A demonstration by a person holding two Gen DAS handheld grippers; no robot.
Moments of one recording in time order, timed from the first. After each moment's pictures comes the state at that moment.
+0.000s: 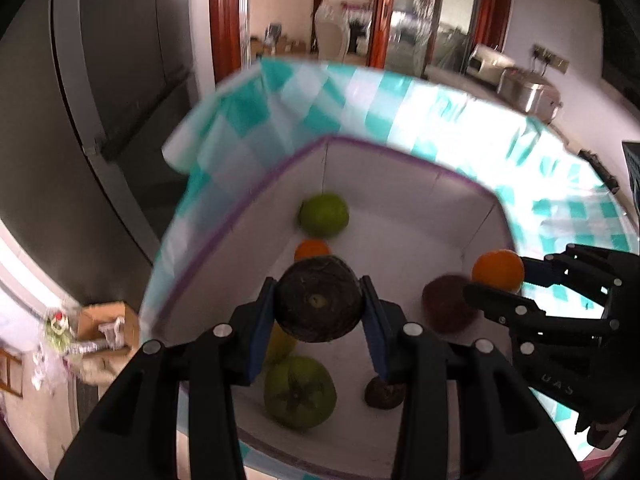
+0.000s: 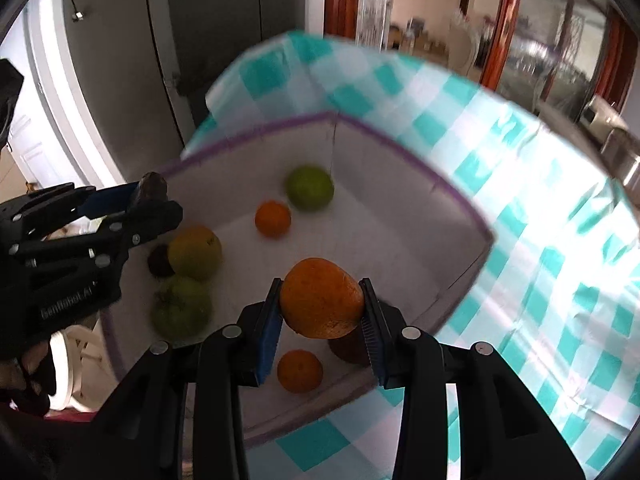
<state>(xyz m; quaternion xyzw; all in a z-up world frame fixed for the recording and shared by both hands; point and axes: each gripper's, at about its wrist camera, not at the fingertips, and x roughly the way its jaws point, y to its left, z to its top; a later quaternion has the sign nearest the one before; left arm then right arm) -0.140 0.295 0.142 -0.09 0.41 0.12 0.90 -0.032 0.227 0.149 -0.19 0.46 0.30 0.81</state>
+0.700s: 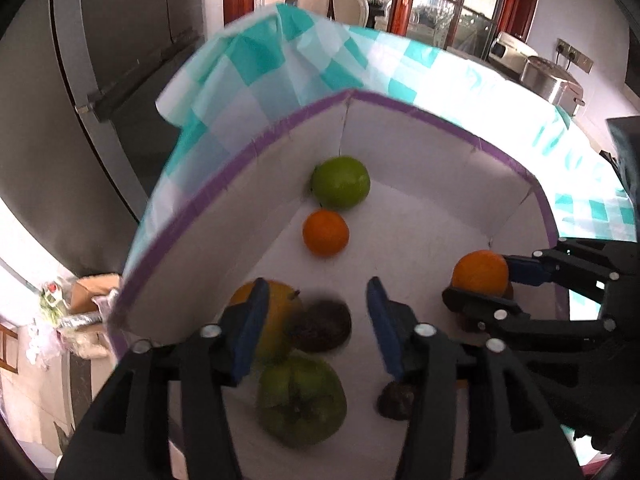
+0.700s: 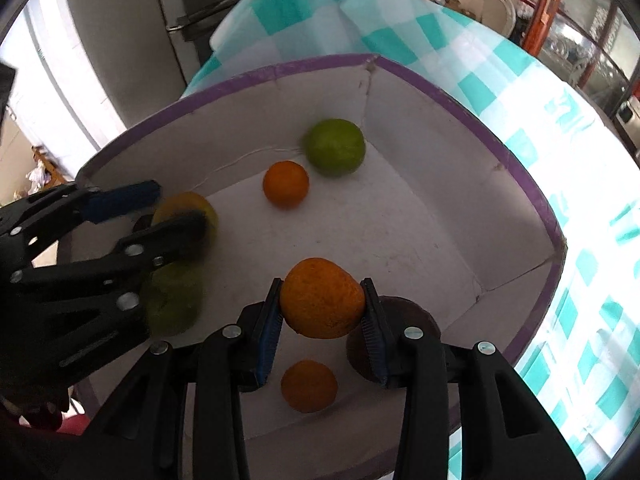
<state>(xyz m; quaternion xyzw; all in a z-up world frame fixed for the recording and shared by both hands) -0.122 0.307 0.107 -0.11 0.43 0.14 0.88 -0.004 0.259 0.118 -0.21 0.51 0.31 0.78</state>
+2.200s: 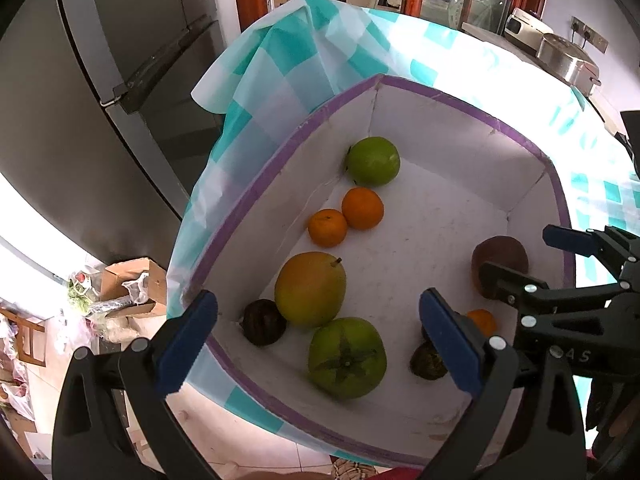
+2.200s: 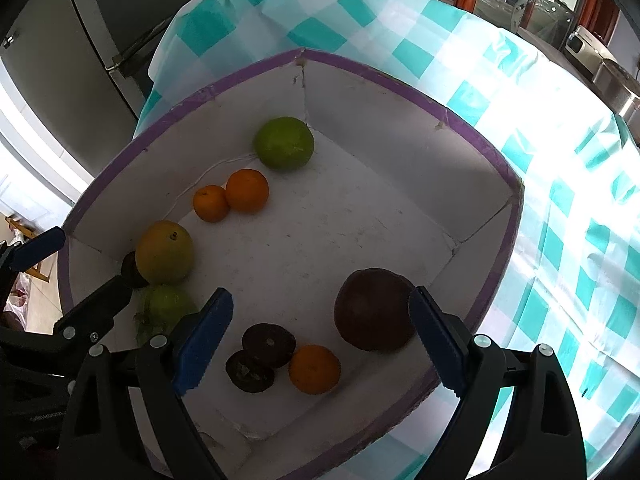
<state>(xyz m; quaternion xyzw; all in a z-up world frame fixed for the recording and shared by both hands) -0.138 0.321 0.123 -0.09 0.49 0.16 0.85 -0.003 0.248 0.129 -0.15 0.55 0.22 0.79</state>
